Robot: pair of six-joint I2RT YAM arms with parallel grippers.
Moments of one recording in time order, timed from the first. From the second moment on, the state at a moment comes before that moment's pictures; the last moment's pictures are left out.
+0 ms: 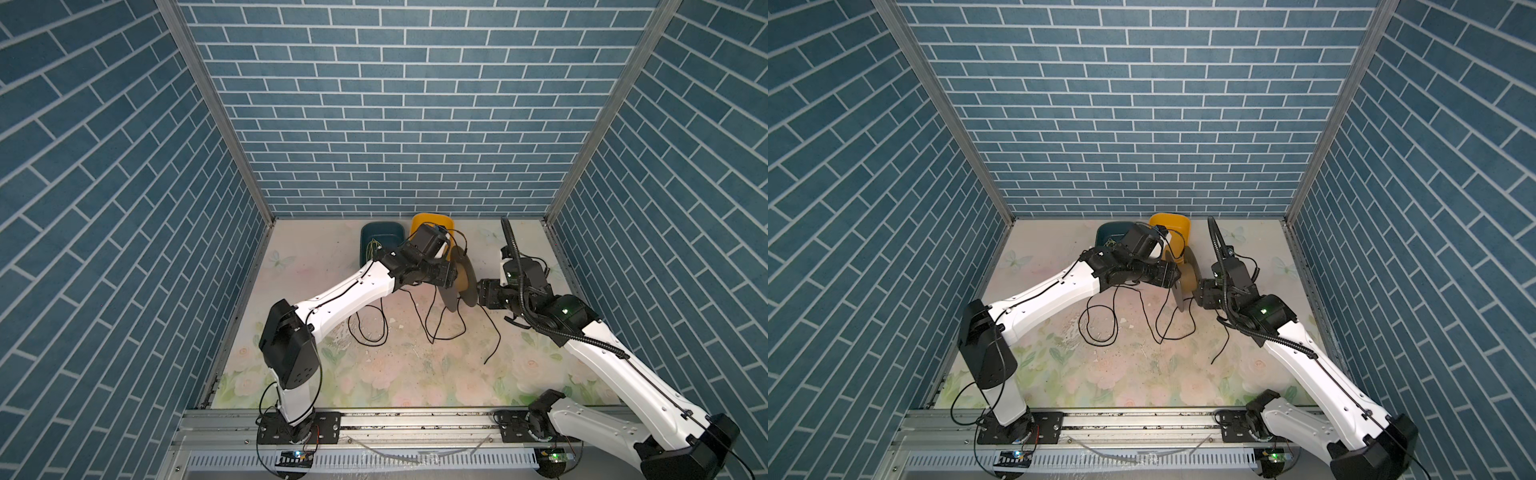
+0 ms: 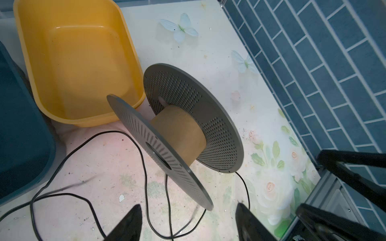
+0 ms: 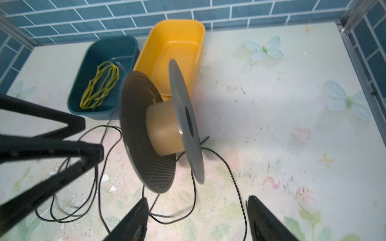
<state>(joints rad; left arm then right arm) -0.84 1.83 1.70 -0.65 0.06 -0.44 0.60 1.01 0.99 -0.74 0.24 0.42</state>
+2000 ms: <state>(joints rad) -0.84 1.78 1.92 -1.12 -0.26 -0.33 0.56 1.35 0.86 -0.51 0.13 0.50</state>
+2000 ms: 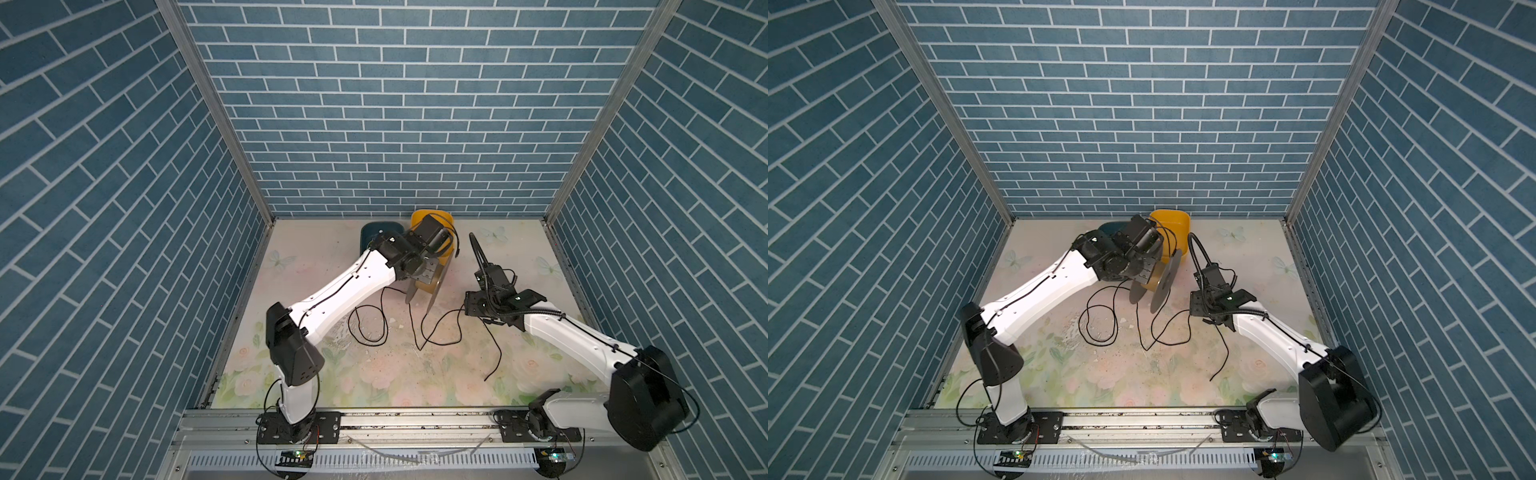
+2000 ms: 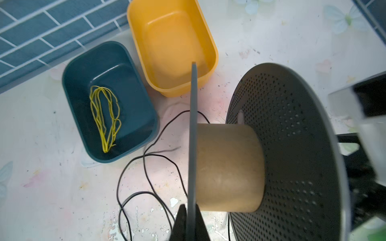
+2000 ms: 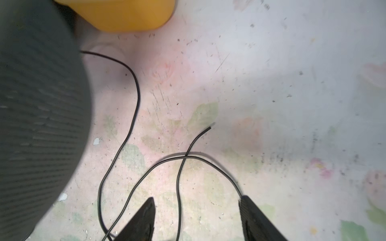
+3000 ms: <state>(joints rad) -0.60 1.37 1.60 -1.22 -0.24 -0.32 0.60 1.95 1.19 -0.21 0.01 0.47</state>
